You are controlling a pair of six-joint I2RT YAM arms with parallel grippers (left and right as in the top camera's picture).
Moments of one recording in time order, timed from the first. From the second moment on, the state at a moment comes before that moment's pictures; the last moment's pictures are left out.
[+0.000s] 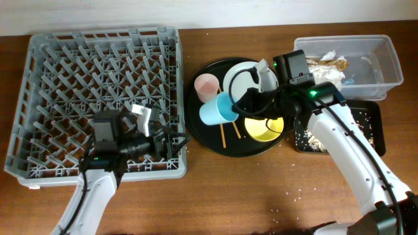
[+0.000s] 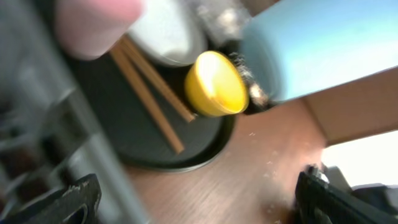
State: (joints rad) left arm -0.01 1.30 0.64 -0.08 1.00 -0.12; right arm 0.28 1.55 1.35 -0.81 -0.66 0.39
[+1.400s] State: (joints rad) left arm 0.10 1.33 0.65 0.67 1.39 -1.37; right arm 0.41 1.68 1.35 -0.25 -1.06 0.39
